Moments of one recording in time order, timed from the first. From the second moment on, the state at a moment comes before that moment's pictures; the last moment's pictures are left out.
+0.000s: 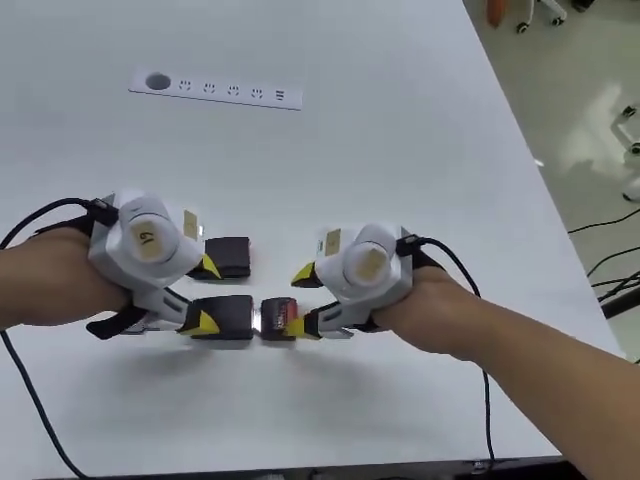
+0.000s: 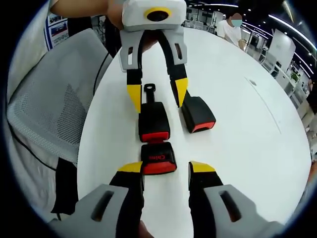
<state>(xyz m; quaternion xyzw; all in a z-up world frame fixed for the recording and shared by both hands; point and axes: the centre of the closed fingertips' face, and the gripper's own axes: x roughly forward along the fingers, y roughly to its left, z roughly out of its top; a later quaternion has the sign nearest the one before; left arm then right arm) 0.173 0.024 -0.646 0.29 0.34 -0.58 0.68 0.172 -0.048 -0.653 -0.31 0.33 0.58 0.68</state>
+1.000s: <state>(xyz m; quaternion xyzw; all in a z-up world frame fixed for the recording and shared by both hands) 0.245 0.040 -0.677 0.32 0.36 -0.57 0.66 0.234 -0.140 -0.695 -0.35 0.38 0.54 0.67</state>
